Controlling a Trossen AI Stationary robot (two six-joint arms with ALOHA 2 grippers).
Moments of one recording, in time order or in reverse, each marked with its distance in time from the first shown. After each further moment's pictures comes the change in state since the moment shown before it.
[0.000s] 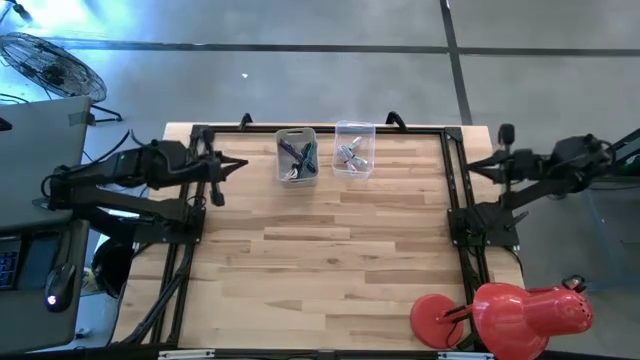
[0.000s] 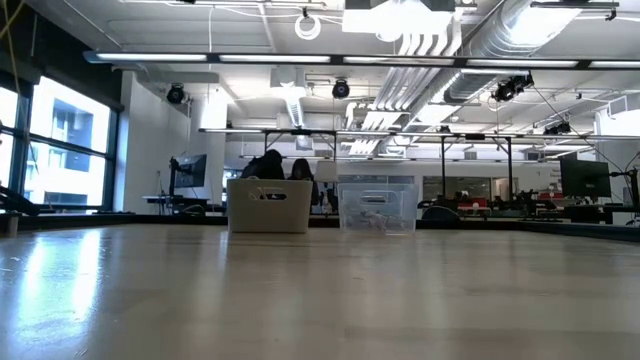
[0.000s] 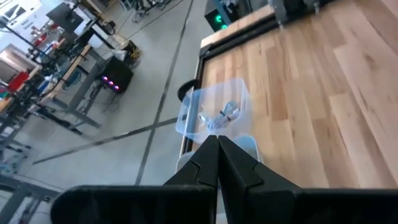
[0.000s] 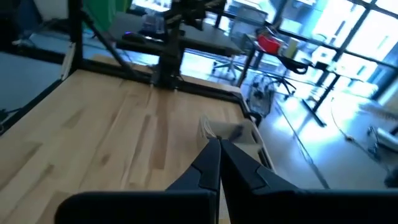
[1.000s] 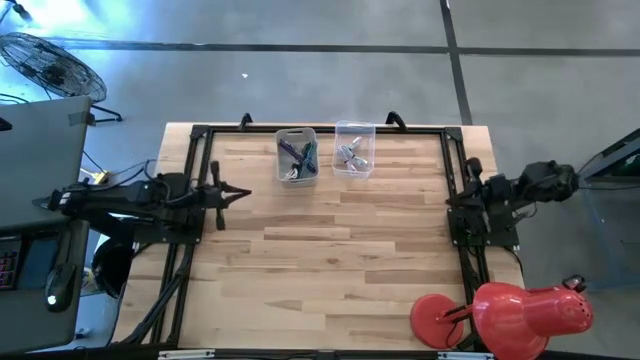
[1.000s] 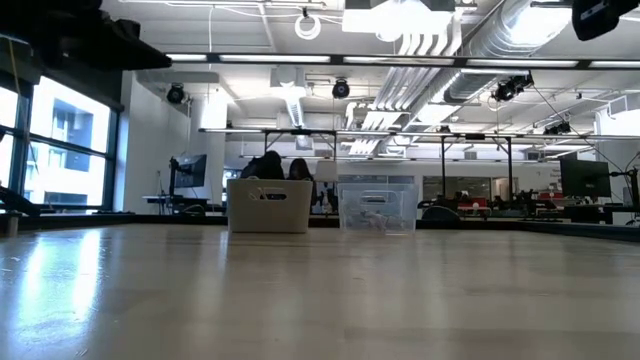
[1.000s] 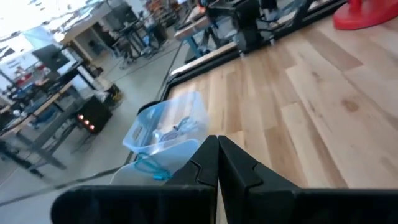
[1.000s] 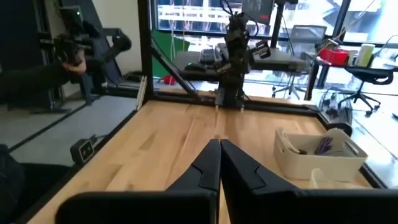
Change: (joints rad) left arm -0.077 -0.430 -0.661 0.413 0.108 -0.032; right arm -0.001 -0.330 -0.468 0.303 -0.248 0.146
